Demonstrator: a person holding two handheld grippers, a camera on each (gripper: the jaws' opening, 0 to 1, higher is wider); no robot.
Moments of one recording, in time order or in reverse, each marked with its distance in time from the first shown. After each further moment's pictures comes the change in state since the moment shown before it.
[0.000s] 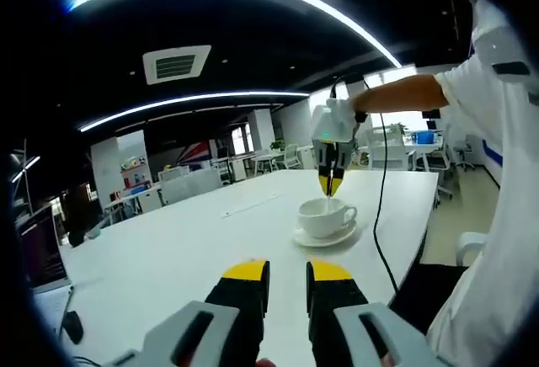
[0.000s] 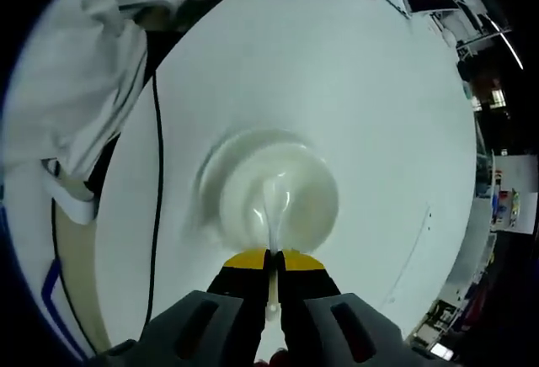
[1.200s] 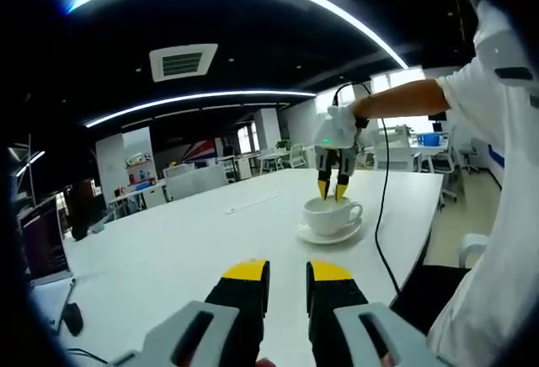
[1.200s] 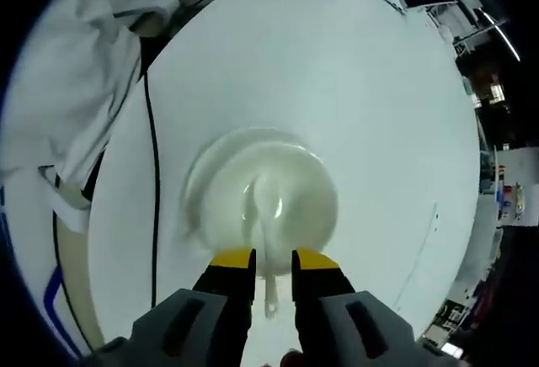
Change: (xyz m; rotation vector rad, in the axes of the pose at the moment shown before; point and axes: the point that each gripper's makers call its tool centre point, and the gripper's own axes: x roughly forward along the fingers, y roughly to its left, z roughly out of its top) left arm -0.004 0.006 -0.005 -0.023 0.000 0.028; right arm 0.009 -0.006 -0.002 0.050 -0.053 -0.005
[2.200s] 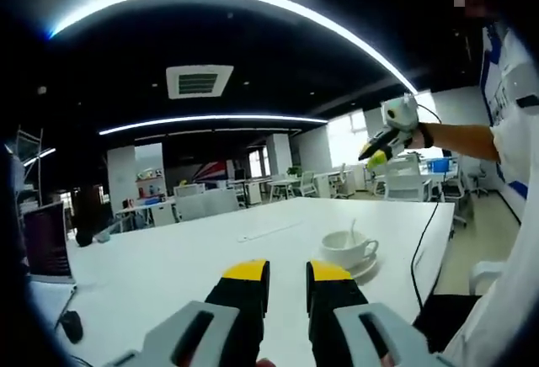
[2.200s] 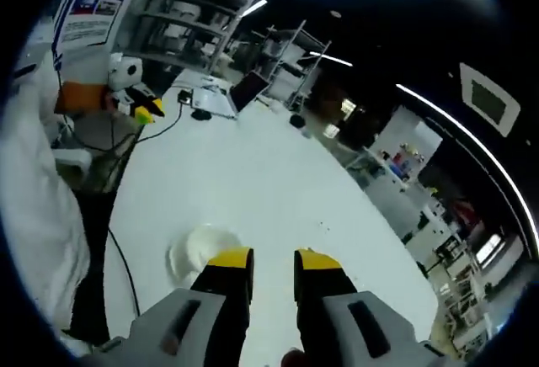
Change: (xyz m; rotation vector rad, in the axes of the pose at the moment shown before) left arm 0.004 0.030 0.036 -0.041 -0.147 0.063; right arm -0.184 0.010 -0.045 0.602 -0.645 -0.669
